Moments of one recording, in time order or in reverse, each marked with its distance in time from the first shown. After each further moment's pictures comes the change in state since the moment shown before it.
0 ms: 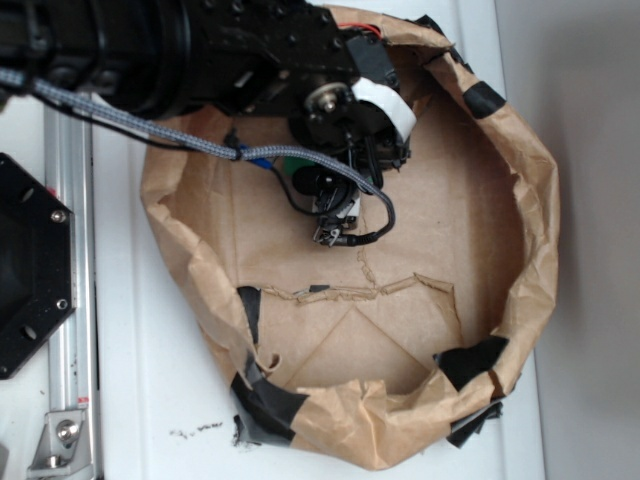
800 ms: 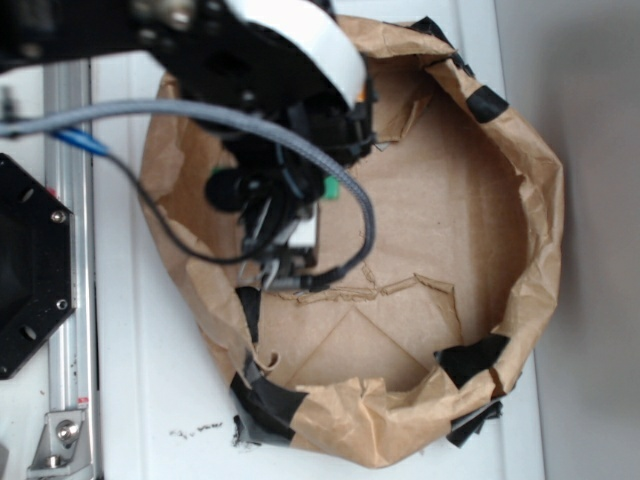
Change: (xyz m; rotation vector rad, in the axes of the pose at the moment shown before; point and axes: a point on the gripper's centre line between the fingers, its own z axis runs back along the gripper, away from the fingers) arm -0.007 -0.051 0.132 -0.141 -0.077 0.143
